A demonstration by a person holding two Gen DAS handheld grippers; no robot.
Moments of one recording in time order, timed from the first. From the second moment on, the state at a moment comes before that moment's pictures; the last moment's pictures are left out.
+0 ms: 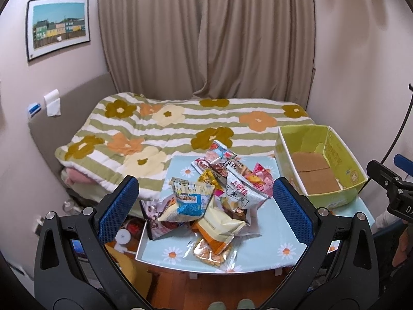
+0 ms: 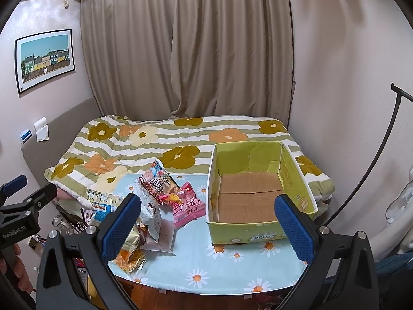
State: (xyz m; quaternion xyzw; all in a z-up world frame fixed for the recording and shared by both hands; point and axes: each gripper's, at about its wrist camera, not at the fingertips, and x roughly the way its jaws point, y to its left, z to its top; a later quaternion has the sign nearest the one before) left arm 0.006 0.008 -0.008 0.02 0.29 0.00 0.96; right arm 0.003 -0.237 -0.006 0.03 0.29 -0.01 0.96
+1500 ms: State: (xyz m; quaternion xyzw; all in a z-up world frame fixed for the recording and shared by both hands) left arm 0.207 0.075 -0.221 0.07 0.52 -0.17 0.83; right arm 0.193 -0.131 -0.216 0.01 0.50 0.21 0.84
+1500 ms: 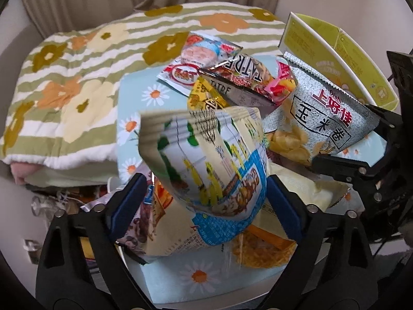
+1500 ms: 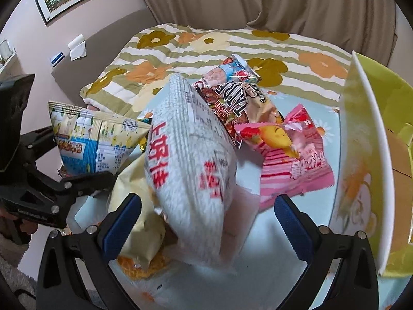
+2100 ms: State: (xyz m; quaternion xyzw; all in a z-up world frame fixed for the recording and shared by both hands) left arm 0.206 0.066 -0.217 0.08 0.51 -0.21 0.83; right arm 0.209 -0.115 -0.223 0.05 0.52 0.23 0.82
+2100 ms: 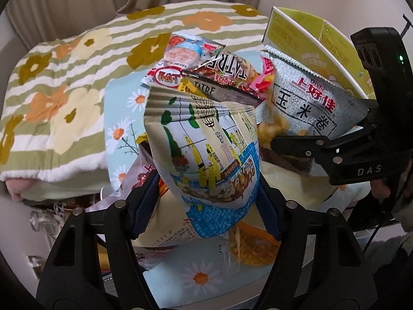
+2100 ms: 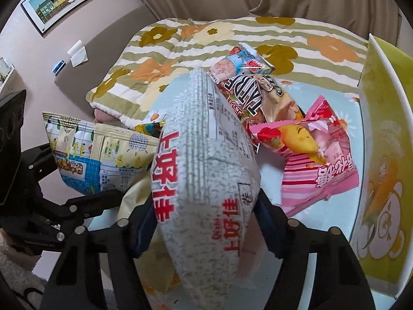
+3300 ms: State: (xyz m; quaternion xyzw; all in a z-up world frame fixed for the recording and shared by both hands) left arm 0.218 -0.143 -0.071 0.04 0.37 -0.21 0.90; right arm 0.155 -0.361 -0.072 0.07 0.39 0.11 0.91
